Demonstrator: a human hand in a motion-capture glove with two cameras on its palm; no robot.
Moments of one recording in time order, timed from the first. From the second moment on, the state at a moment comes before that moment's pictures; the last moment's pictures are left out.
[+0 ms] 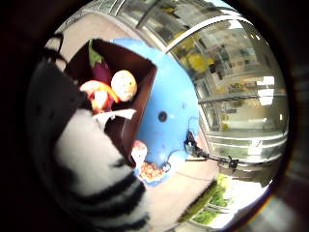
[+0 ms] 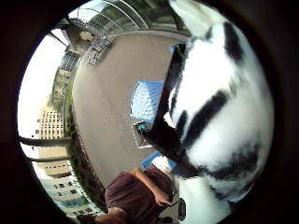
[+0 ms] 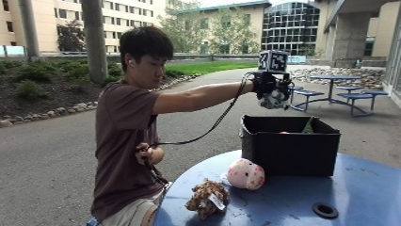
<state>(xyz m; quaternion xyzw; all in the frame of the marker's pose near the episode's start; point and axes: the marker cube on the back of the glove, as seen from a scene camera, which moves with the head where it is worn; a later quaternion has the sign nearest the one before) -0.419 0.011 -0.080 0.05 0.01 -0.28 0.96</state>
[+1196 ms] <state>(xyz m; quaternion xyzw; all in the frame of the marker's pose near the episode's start) -0.025 0.138 0.093 -0.10 0.06 -0.07 0.99</state>
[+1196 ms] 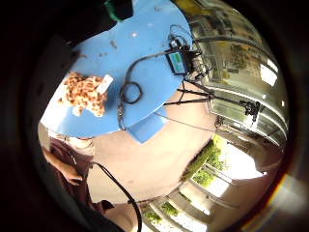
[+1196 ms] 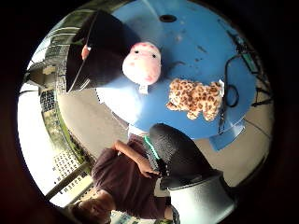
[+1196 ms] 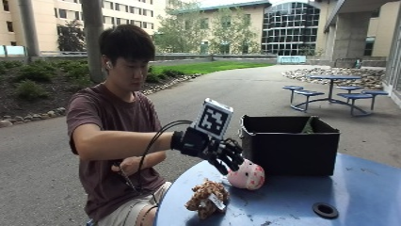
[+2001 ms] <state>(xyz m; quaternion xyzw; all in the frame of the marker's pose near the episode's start) -0.051 0.105 0.244 0.01 -0.17 -0.10 0.98</state>
